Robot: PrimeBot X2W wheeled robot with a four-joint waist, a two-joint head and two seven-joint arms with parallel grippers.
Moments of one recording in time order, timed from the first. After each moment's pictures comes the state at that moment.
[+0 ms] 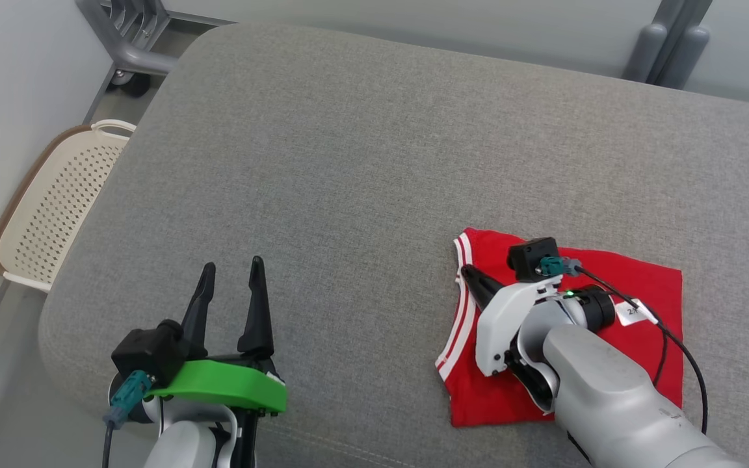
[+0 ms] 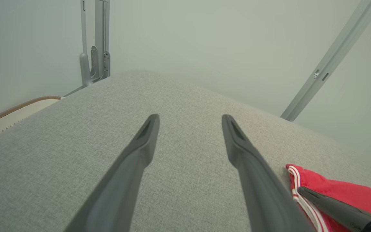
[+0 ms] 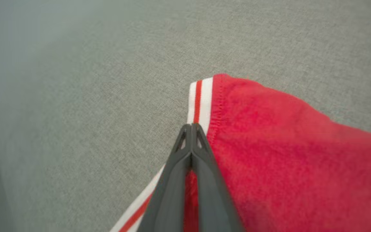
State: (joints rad) left arm -0.15 0.08 -0.29 0.20 -0.51 0.04 -0.26; right arm -0.67 -0.05 0.63 1.01 0.57 0.13 -0.16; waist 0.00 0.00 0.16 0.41
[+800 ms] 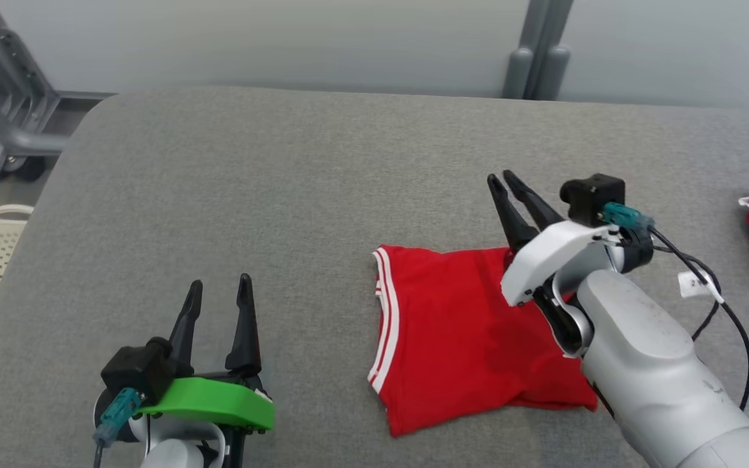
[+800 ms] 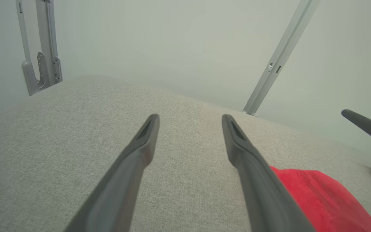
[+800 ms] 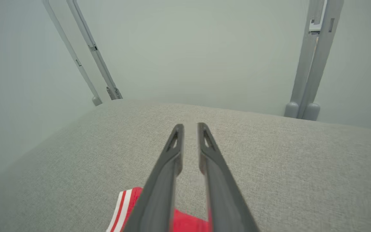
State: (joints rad) left arm -0.11 0.10 -0.28 0.18 -0.49 0.05 -0.26; right arm -0.70 -0.12 0.48 0.80 0.53 0.13 -0.26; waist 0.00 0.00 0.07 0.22
